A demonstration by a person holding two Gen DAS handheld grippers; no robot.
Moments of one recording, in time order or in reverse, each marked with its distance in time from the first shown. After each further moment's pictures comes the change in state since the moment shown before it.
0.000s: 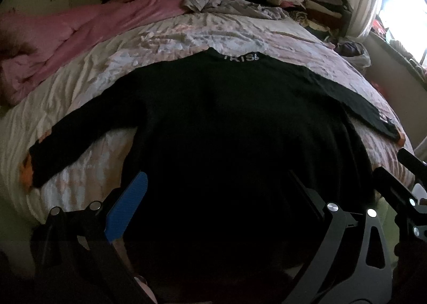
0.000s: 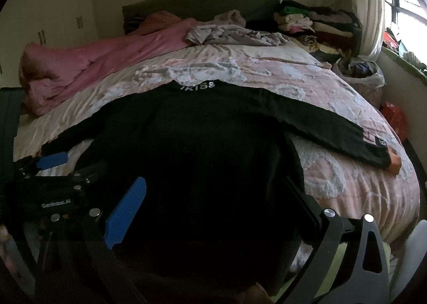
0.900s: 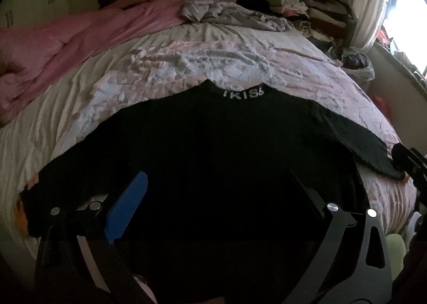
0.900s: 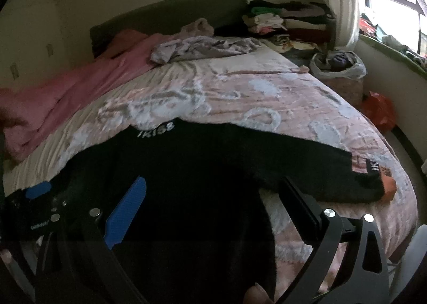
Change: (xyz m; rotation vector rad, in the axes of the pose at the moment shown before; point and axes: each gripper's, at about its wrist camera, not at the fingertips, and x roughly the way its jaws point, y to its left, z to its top) left arm 0.040 -0.006 0.085 -0.011 -0.024 0.000; right arm 0.044 -0.067 0.092 0.154 -0.049 -0.099
